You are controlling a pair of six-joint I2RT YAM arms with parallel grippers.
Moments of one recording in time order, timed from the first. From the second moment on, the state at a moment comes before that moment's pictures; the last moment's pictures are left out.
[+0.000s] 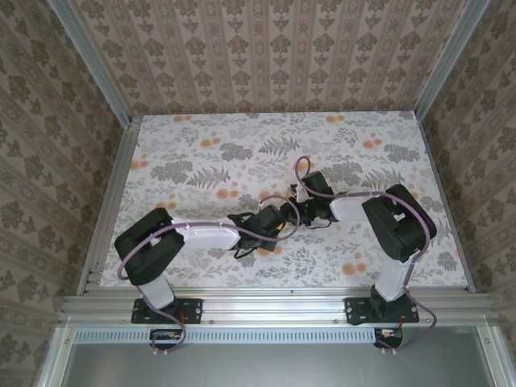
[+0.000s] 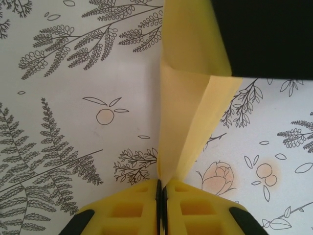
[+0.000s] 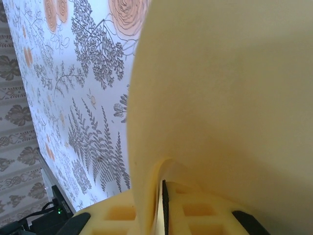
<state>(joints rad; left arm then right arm) -1.06 1.70 0.87 -0.26 -0.17 -0.58 0.46 1.81 0.83 0.04 -0.61 0.76</state>
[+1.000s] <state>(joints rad) -1.07 1.72 0.89 -0.30 -0.22 -0.59 0.48 1.77 0.83 -0.07 -0.51 0.80</state>
